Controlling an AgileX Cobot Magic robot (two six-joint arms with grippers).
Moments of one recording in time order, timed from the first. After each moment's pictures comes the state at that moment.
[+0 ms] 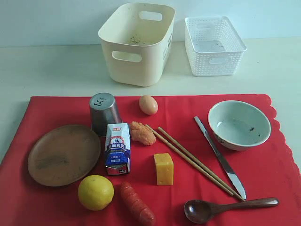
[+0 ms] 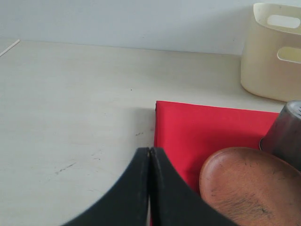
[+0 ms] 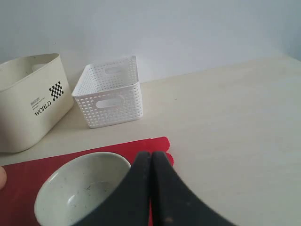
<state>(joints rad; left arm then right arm) 0.02 0.01 0.00 -0.07 0.37 0.02 -0.01 0.01 0.00 -0.02 0.27 0.21</state>
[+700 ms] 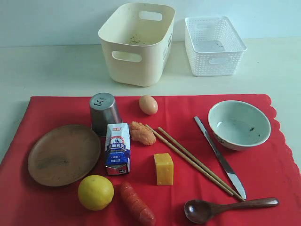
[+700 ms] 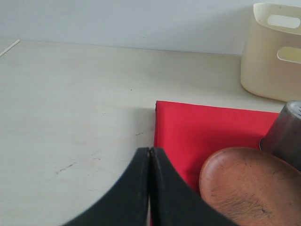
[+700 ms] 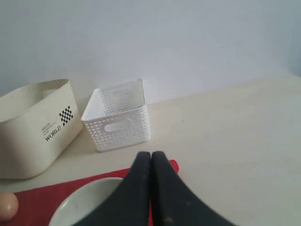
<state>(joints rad) 0.02 0.01 0.00 -0.07 0.37 0.02 -0.01 0.01 0.00 0.00 0.18 0.23</state>
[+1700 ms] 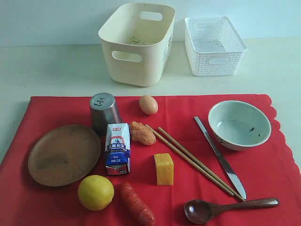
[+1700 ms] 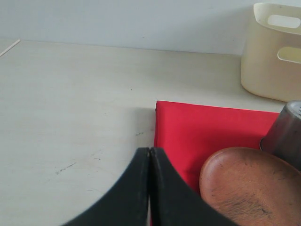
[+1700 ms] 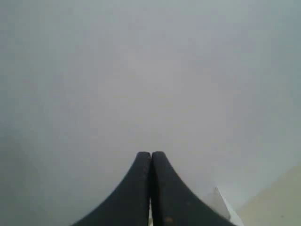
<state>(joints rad) 0.02 0.01 0.00 -0.07 0.37 0.02 -0.01 0.04 -0.01 0.32 -0.28 0.43</state>
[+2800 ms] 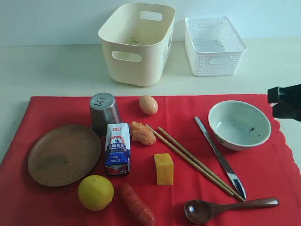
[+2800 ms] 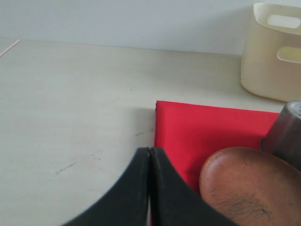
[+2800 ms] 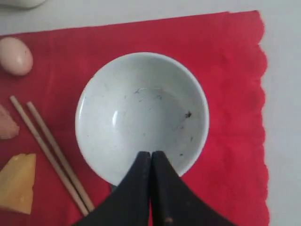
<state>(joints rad) 0.02 0.01 0.00 -0.07 0.37 0.02 0.00 1.20 -0.57 0.59 0.54 -0.40</state>
